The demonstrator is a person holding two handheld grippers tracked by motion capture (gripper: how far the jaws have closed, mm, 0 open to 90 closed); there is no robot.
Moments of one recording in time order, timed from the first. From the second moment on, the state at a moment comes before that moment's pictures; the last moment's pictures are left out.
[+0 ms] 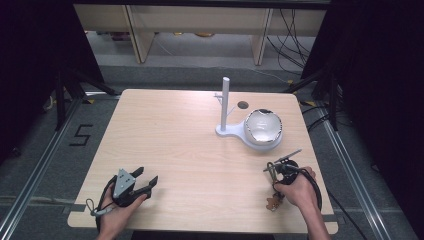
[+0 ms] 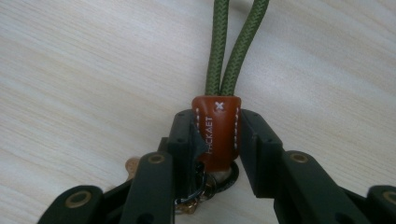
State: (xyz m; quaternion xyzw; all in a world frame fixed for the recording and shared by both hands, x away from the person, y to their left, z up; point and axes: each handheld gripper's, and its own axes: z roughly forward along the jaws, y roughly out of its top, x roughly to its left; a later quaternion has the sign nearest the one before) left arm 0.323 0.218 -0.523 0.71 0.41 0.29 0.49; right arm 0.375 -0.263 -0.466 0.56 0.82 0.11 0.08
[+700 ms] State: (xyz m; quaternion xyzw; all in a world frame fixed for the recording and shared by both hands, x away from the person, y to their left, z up) left arm 0.324 0.218 -0.523 0.72 0.41 0.29 0.48; right arm 0.351 -0.263 -0.450 0.55 0.80 0.20 0.11
